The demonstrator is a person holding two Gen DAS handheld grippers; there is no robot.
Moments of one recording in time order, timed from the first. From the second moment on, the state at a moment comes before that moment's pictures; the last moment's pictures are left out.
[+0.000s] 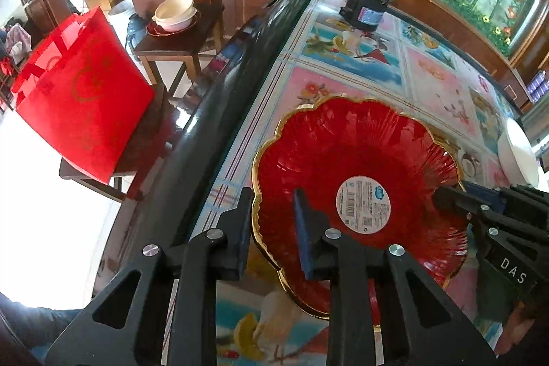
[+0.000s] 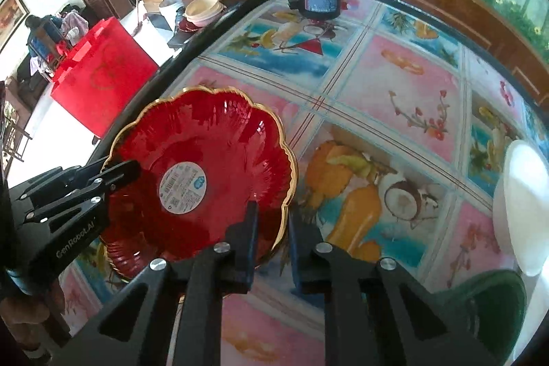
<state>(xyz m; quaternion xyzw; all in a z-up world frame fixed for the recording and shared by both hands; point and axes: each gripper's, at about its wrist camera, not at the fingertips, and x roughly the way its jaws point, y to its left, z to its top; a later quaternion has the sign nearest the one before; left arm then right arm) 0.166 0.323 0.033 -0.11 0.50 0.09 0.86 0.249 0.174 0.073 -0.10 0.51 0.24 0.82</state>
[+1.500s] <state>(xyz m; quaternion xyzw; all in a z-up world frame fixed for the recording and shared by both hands) -0.093 0.266 0.089 -0.11 0.41 0.06 0.91 0.017 0.137 0.110 -0.14 0.41 0.24 0.87</state>
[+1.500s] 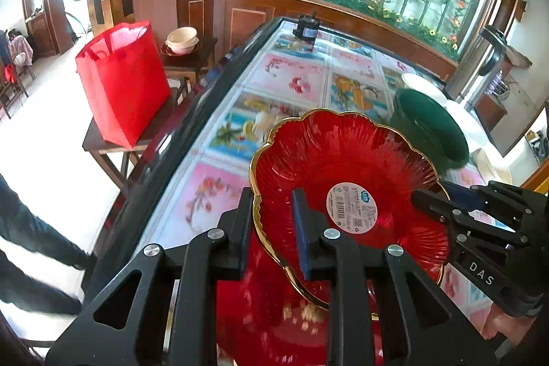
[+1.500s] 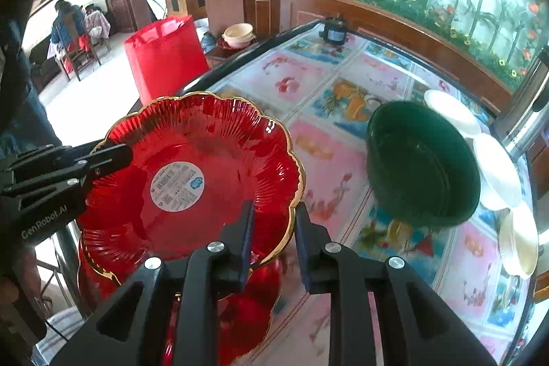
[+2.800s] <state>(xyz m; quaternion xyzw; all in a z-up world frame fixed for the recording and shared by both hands) -0.132 0.254 0.032 -0.06 0.41 0.09 0.91 -0.038 0.129 0.065 -0.15 0.46 0.28 0.83</state>
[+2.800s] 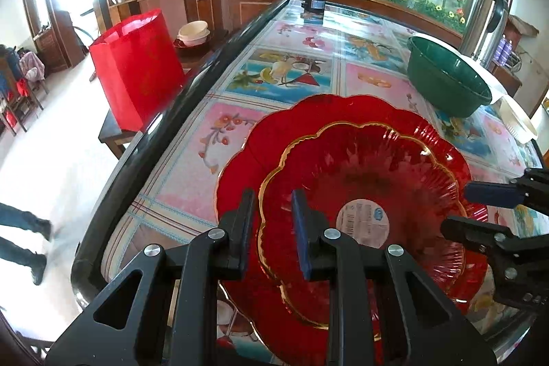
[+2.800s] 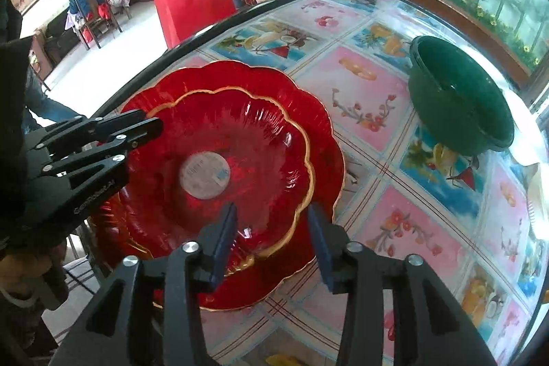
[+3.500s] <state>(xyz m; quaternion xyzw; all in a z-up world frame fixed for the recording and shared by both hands) -0.121 0.224 0.070 -0.05 0.37 0.07 0.93 -0.041 0.090 0.097 -0.09 0.43 0.27 0.86</state>
